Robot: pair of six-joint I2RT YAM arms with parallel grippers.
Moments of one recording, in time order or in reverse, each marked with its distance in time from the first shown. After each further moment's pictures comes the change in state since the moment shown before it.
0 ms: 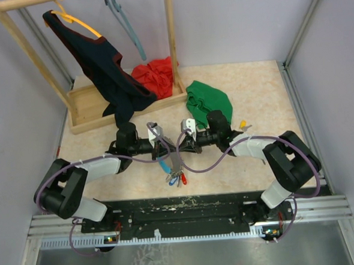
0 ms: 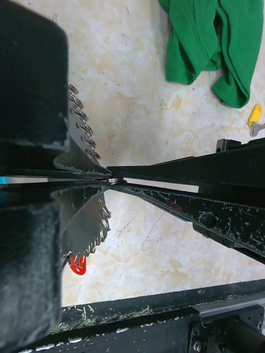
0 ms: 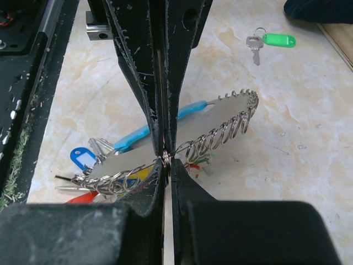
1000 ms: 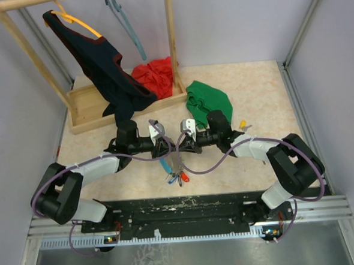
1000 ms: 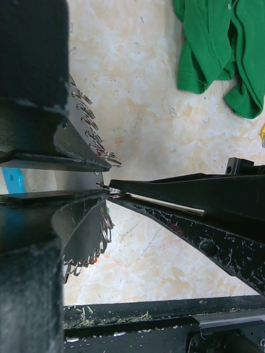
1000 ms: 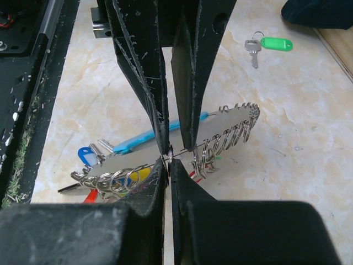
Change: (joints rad) left arm -0.012 -0.048 0.053 -0.169 -0.066 0.018; right arm 0.010 -0.040 0.000 -0.035 0.029 -0.011
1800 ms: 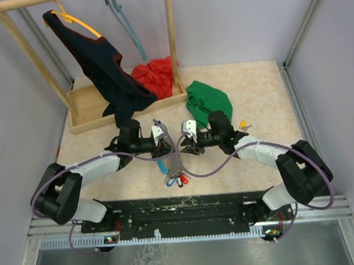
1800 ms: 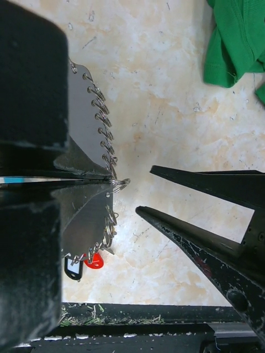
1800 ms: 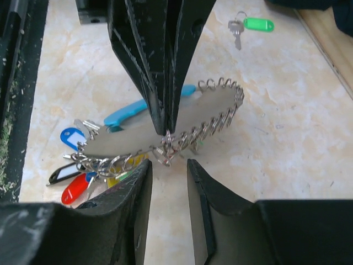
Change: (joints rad) left arm -0.014 0.005 0.032 -0.138 -0.048 0.029; right arm 0.012 -0.082 -0.002 -0.116 0.104 -0.063
